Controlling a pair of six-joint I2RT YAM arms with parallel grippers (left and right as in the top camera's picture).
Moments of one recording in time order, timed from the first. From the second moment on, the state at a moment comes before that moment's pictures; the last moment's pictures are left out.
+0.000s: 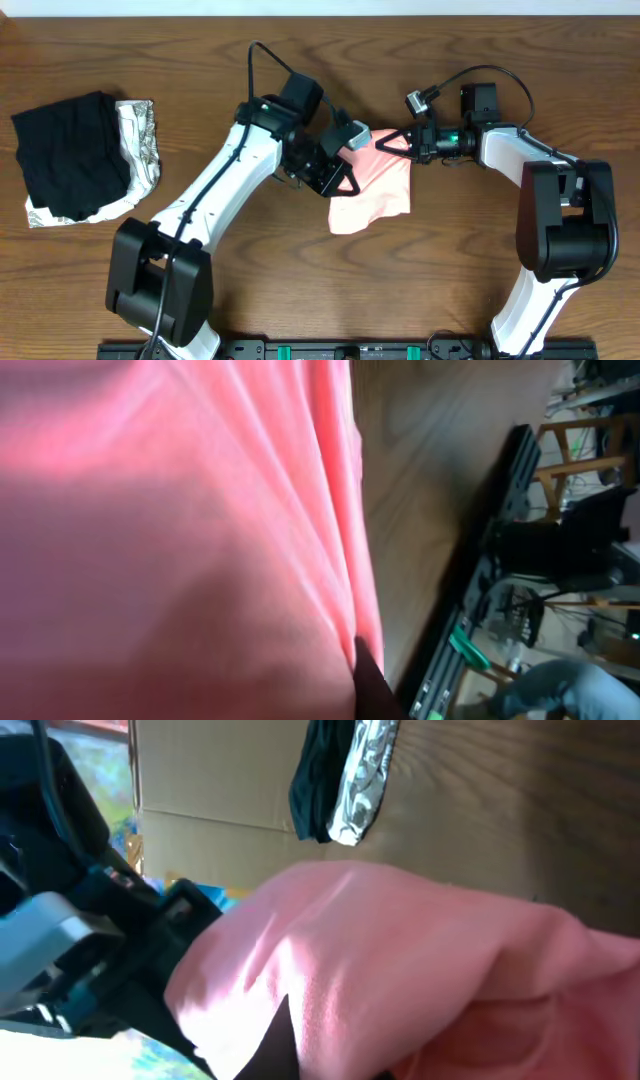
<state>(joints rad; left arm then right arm) -0.46 1.79 1.41 -1.02 0.75 0.27 0.05 2.03 1.16 -0.24 -1.48 0.30</state>
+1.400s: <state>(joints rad) -0.37 1.86 1.35 -0.22 0.15 -0.57 -0.19 2.03 1.16 -0.81 -0.90 0.02</state>
